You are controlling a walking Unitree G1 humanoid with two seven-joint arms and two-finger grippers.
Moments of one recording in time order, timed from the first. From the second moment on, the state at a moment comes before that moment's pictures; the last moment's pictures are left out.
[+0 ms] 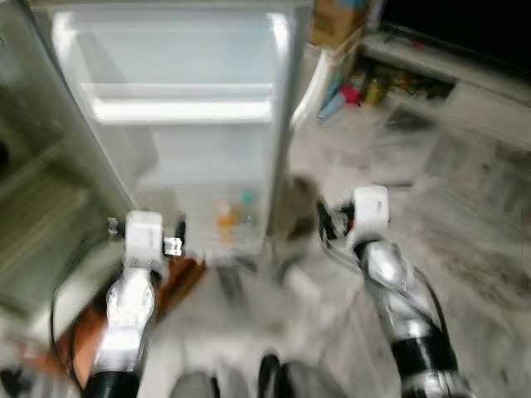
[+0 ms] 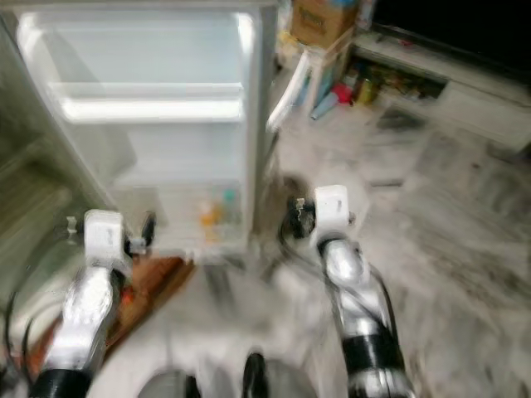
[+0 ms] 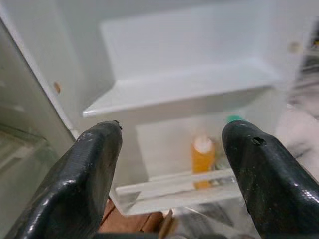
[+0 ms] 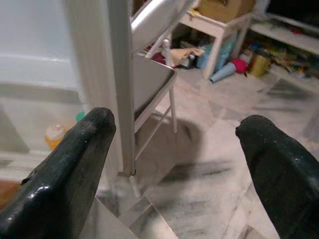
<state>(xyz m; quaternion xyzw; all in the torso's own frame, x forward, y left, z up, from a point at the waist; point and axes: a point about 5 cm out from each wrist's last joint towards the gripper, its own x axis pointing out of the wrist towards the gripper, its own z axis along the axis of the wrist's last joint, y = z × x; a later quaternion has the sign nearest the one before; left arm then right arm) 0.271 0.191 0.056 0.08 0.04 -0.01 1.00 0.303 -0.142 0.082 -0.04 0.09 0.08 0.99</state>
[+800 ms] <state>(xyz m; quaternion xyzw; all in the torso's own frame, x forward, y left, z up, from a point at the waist) 0.272 0.185 0.053 0.09 0.05 -0.02 0.99 0.310 -0.149 0.093 -0.03 0.05 0.07 1.00</state>
